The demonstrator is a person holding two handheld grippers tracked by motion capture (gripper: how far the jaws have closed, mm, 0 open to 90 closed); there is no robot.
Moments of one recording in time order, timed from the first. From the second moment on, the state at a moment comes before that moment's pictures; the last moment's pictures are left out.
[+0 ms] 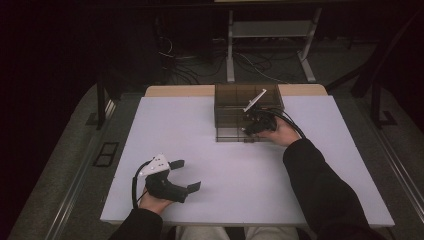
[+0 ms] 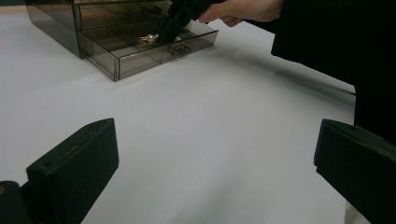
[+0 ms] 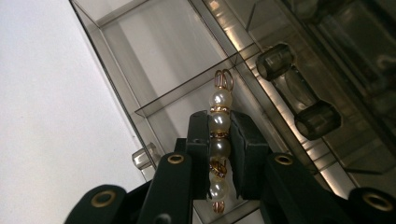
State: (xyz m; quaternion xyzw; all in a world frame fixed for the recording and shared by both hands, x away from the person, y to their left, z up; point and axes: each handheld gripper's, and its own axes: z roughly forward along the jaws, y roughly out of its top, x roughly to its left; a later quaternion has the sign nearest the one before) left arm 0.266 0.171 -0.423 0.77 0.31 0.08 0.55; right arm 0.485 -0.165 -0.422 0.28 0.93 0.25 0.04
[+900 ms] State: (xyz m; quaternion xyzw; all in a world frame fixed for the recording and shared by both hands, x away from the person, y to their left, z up) left arm 0.265 0.170 -0.423 0.77 0.30 0.07 0.55; right arm 0.470 -0.169 -0.394 0.29 0.92 0.27 0.06
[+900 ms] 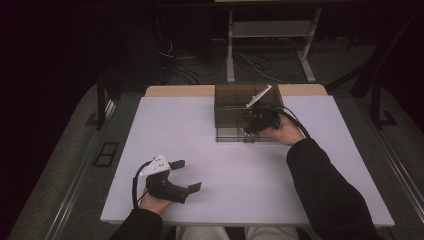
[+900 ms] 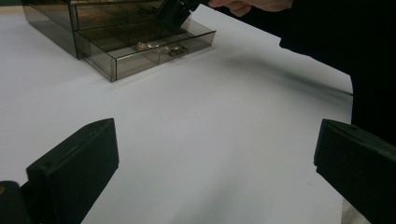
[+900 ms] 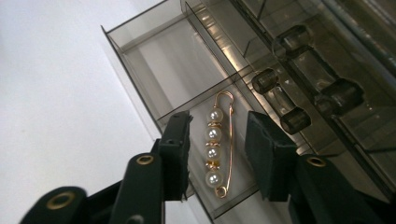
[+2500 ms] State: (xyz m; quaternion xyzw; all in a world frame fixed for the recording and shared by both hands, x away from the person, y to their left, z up) left arm 0.264 0.166 -0.422 0.77 0.30 0.06 0.56; right arm 0.385 -0.226 -0.371 0.36 0.86 0.34 0.07
